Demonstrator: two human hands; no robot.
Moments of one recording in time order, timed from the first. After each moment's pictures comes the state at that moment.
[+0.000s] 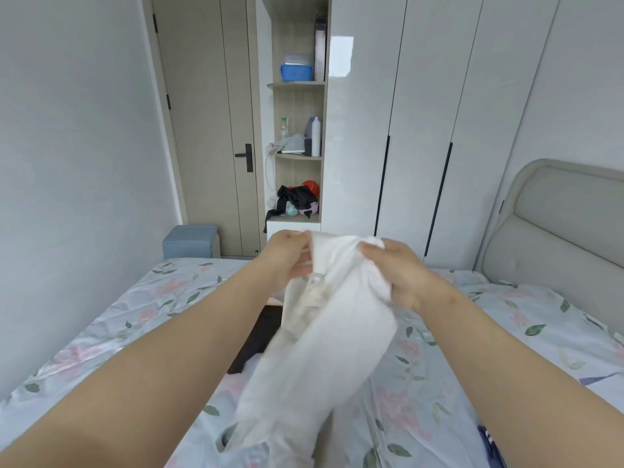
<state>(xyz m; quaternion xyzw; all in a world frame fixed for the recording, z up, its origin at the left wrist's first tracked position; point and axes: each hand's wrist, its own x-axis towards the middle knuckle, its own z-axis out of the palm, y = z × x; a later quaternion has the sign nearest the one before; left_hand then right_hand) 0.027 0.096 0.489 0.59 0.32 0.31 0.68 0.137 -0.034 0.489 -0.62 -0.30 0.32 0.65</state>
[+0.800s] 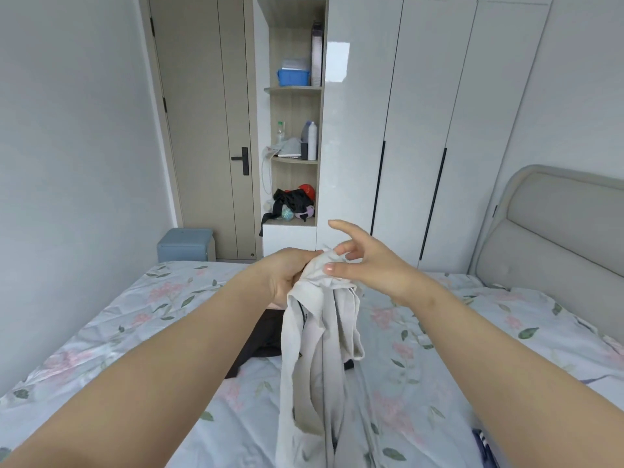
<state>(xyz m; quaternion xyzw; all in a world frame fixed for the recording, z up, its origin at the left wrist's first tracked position) 0.019 0.087 0.486 0.52 0.31 0.09 0.79 0.122 -0.041 0.503 -0.66 -0.55 0.22 0.47</state>
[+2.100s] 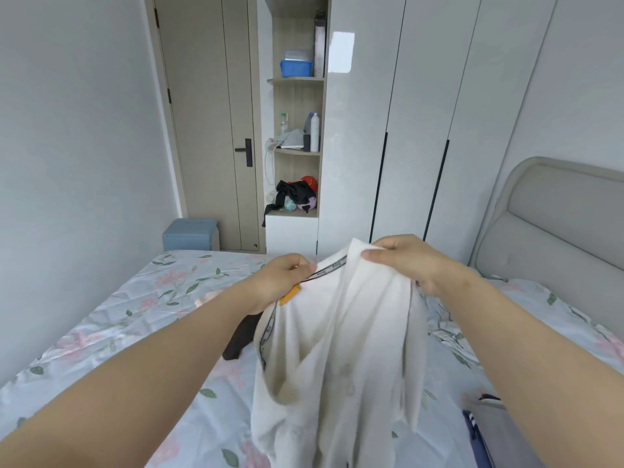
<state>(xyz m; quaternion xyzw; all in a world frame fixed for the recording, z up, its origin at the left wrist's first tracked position) -0.011 0.062 0.449 0.78 0.27 0.21 0.53 0.152 -0.086 0.500 -0.74 -0.41 0.25 0.47</state>
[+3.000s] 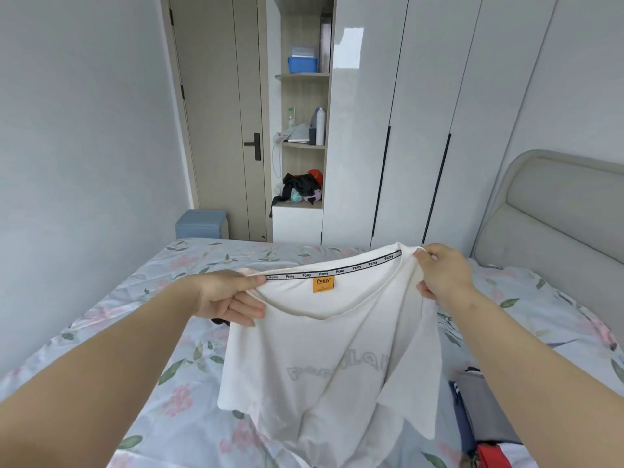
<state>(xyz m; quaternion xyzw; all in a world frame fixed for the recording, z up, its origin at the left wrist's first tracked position) -0.113 0.021 0.433 0.61 0.42 0.07 0.67 0.145 -0.180 0.453 -0.79 -0.27 0.07 0.55</state>
